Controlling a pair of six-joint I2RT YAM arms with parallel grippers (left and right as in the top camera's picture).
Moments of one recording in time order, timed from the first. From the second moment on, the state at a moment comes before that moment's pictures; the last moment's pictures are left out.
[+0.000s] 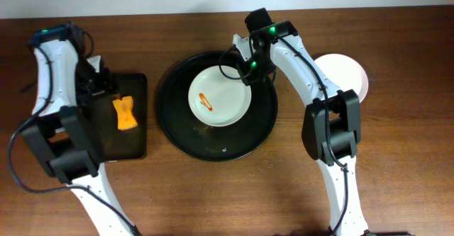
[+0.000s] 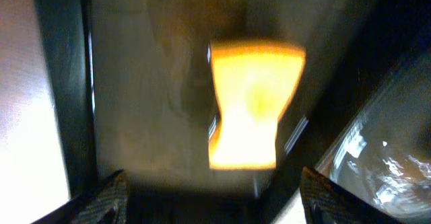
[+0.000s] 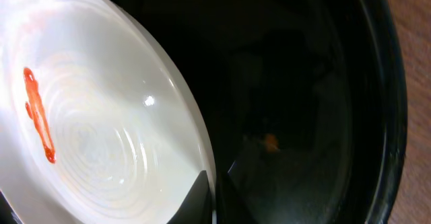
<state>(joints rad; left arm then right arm) 0.27 2.28 2.11 -1.54 0.07 -0.02 0.33 2.43 2.20 -1.15 -0.28 -0.14</state>
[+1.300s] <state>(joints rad) 0.57 2.07 1.57 -1.26 0.75 0.23 0.32 2.43 2.20 -1.20 -0.27 -0.08</state>
